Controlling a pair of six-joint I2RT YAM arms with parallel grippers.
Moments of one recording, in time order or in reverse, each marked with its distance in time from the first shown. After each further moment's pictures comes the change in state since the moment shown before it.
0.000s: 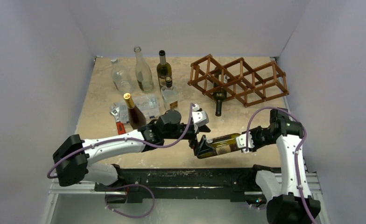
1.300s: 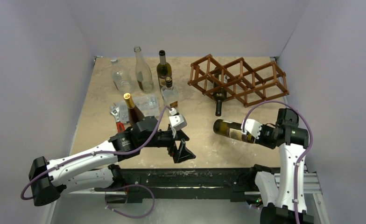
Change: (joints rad) left arm 0.026 -0.381 -0.087 -0.375 -0.058 -0.116; right arm -0.058 -0.090 0.035 0.103 0.342 0.655
